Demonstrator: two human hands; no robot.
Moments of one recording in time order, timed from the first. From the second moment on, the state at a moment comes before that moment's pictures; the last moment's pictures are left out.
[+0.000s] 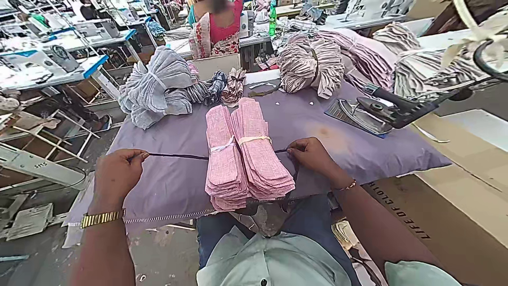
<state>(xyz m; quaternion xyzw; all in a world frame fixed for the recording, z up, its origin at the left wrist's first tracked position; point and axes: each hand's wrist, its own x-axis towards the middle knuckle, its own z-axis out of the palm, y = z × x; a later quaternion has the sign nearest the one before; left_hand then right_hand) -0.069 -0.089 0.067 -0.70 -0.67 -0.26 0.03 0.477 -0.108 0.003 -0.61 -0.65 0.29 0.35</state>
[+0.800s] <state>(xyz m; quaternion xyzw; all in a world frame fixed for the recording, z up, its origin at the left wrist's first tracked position) 0.164 -0.047 0.088 -0.76 -0.33 -0.40 -0.39 0.370 -0.068 0.111 -0.21 -0.83 0.14 0.49</state>
